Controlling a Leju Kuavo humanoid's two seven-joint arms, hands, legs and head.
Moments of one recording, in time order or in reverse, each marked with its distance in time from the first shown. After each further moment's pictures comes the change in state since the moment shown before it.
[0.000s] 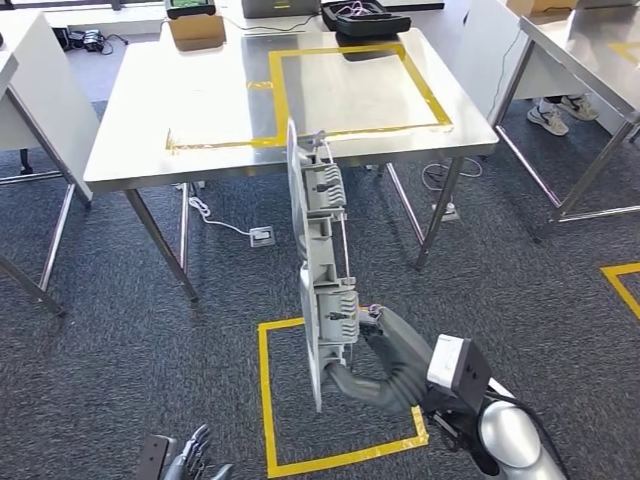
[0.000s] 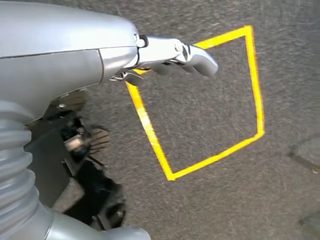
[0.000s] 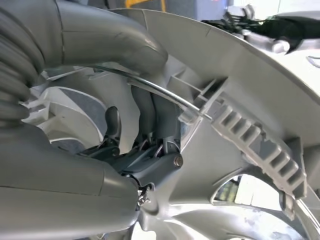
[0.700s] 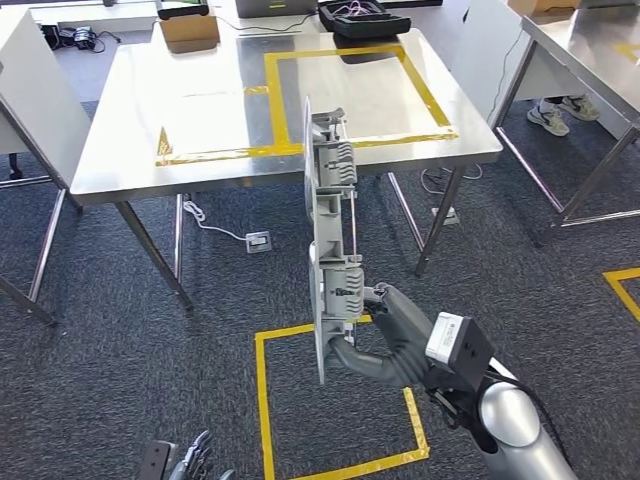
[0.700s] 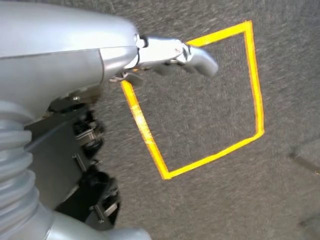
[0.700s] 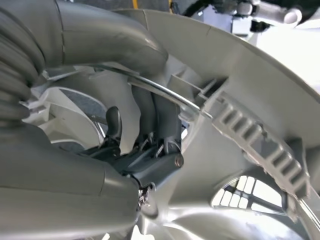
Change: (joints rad) left arm 0.014 -0.014 0.000 0.005 0.004 -0.004 0.003; right arm -0.055 0.000 -0.027 0.028 0.017 -0.018 0.000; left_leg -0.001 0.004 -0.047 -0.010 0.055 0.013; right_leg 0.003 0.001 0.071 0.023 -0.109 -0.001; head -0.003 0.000
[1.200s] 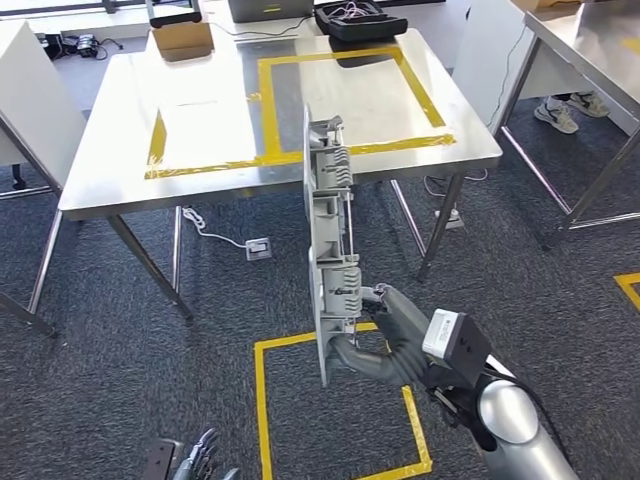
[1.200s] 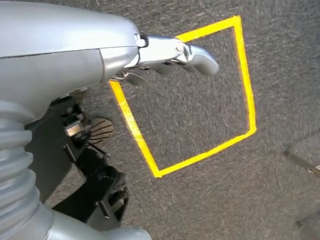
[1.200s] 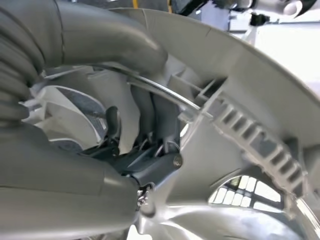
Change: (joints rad) left arm -0.004 -0.006 0.000 0.003 -0.004 -0.004 -0.006; right arm 0.002 0.001 -0.001 0.021 -0.004 0.004 0.000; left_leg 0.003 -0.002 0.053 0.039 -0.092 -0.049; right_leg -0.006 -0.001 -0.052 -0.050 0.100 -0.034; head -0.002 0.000
